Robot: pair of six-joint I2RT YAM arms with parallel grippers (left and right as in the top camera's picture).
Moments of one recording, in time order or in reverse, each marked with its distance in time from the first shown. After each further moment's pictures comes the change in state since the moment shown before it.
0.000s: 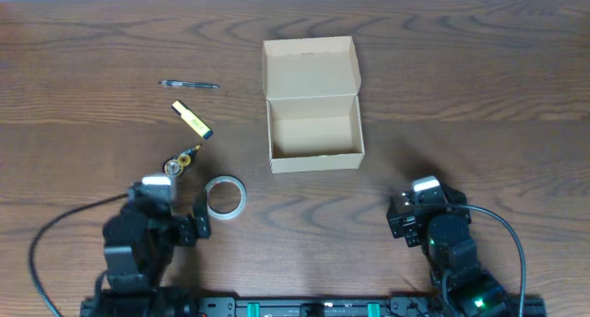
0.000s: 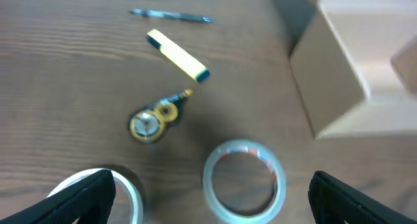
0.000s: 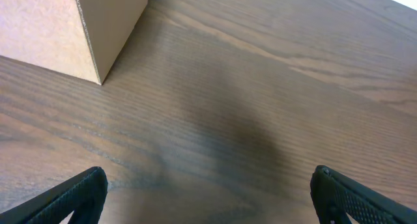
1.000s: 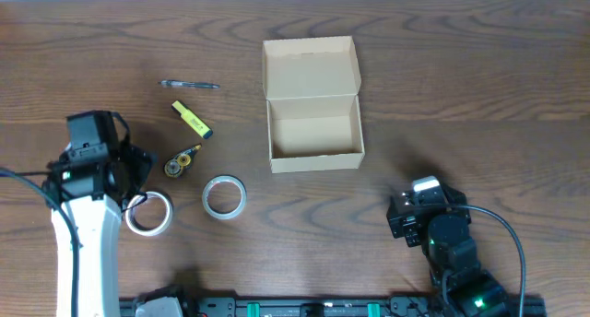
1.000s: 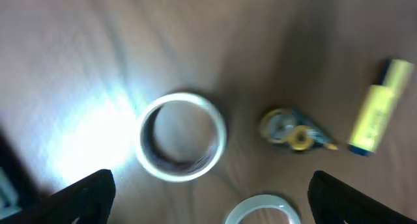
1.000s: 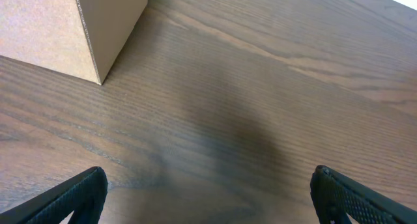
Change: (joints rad) left arm 0.216 0.842 0.512 -0.348 -0.282 -0.807; right arm 0.000 0.000 0.000 0.000 0.000 0.000
